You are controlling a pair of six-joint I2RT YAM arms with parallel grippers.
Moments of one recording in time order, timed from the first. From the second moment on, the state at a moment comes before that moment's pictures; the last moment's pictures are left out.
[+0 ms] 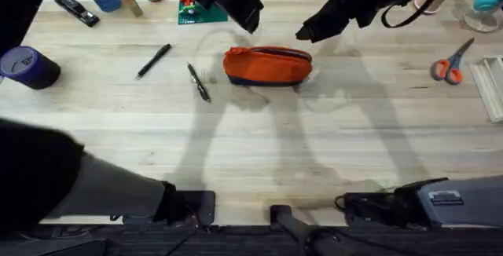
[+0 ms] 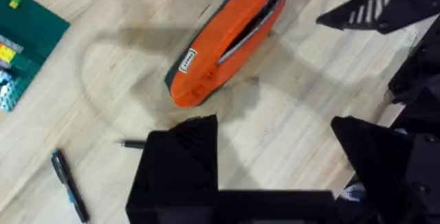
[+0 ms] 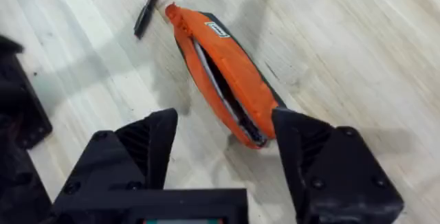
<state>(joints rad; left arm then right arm) -0.20 1.66 1.91 -1.52 0.47 0.54 0.21 1.58 1.46 -0.95 -0.59 -0.48</state>
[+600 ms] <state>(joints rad) -0.28 1.35 1.51 -1.35 0.36 0.35 0.21 1.58 1.47 -0.99 -0.57 -0.62</state>
